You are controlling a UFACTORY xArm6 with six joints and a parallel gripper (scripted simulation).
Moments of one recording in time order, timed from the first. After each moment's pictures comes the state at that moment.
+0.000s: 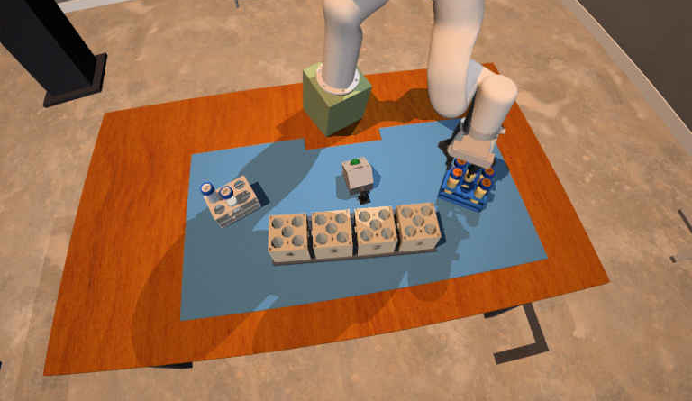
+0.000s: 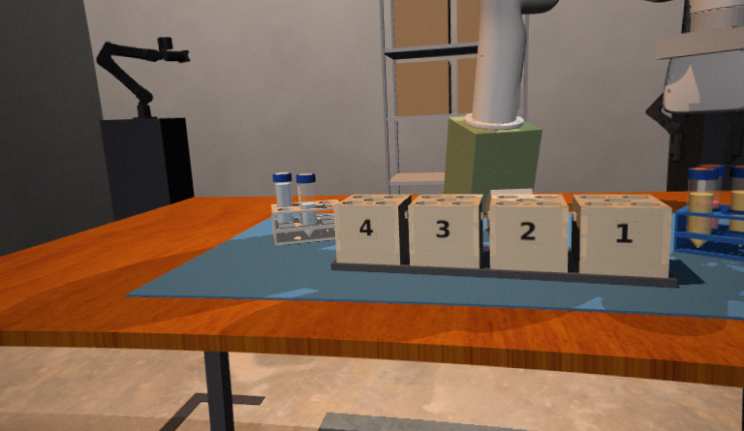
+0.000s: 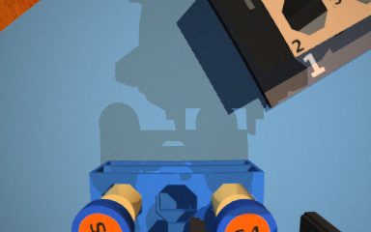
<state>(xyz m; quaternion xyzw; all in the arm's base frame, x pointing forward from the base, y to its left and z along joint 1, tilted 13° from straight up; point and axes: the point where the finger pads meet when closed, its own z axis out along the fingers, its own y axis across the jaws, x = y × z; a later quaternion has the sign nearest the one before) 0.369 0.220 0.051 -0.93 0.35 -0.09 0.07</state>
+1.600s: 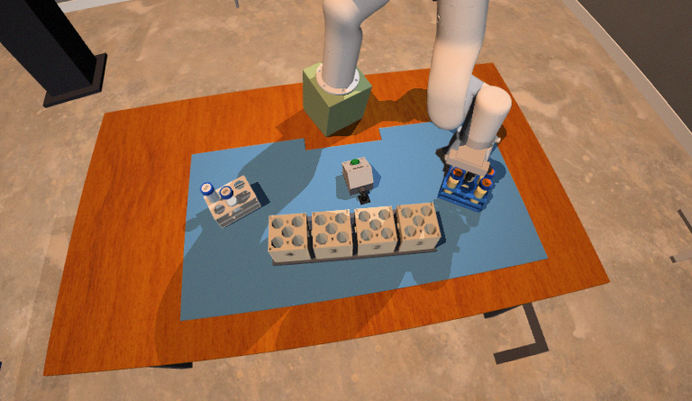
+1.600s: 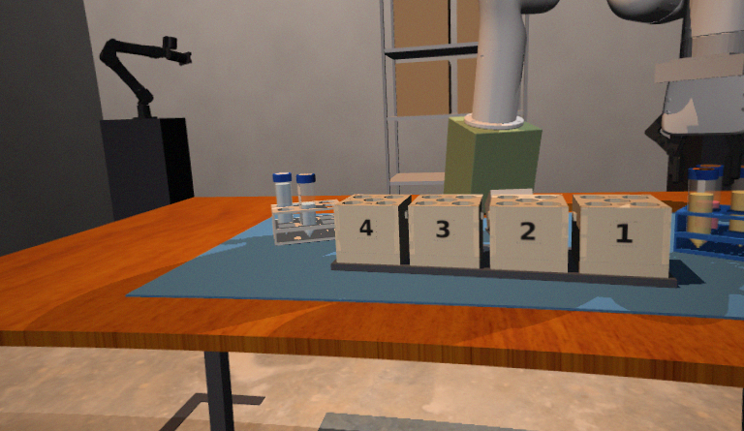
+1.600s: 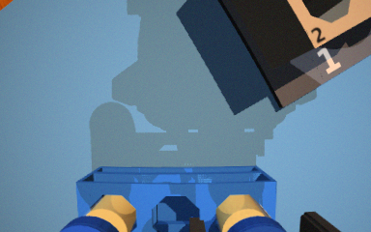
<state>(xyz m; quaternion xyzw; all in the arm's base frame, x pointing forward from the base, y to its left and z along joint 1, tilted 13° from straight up) 0.376 0.222 0.021 -0.93 0.35 -0.09 0.07</state>
